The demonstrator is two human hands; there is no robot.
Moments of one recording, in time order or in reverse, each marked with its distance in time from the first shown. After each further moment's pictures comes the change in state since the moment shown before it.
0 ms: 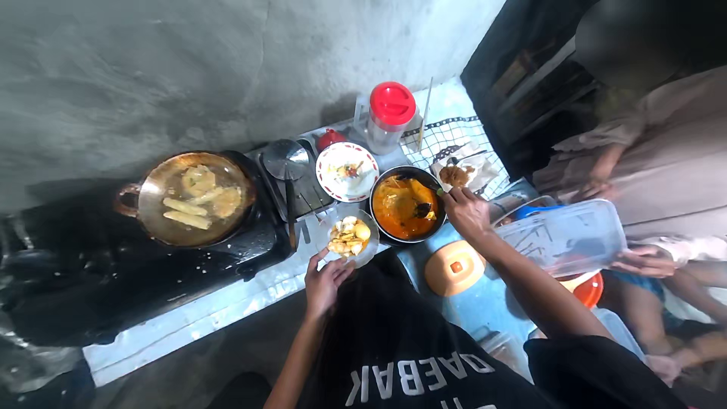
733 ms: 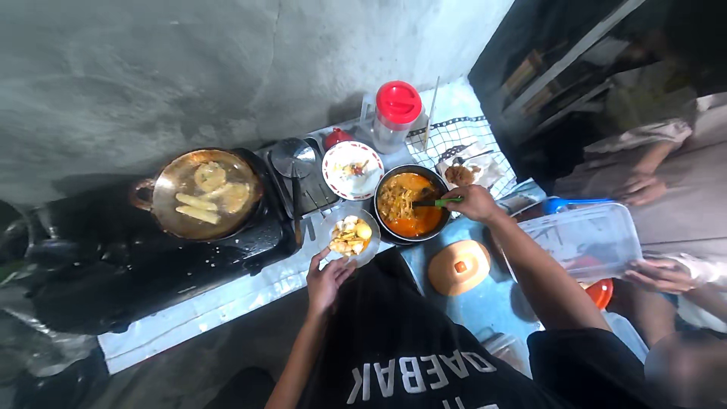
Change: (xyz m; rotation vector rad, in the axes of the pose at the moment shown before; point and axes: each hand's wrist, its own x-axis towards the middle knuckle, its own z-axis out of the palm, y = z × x) left_hand -0.004 -0.002 -0.008 -0.014 0.023 0.003; right_hand 0.032 0.044 0.006 0.606 -0.546 0.242
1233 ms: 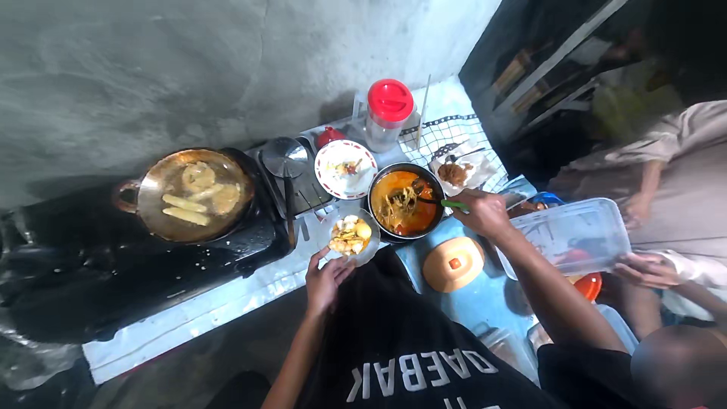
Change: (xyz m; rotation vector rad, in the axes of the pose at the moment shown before) left_hand -0.001 -0.004 0.007 0.043 -0.026 -0.013; right_hand -0.062 -0.009 -0.001 -0.346 0.359 -0.267
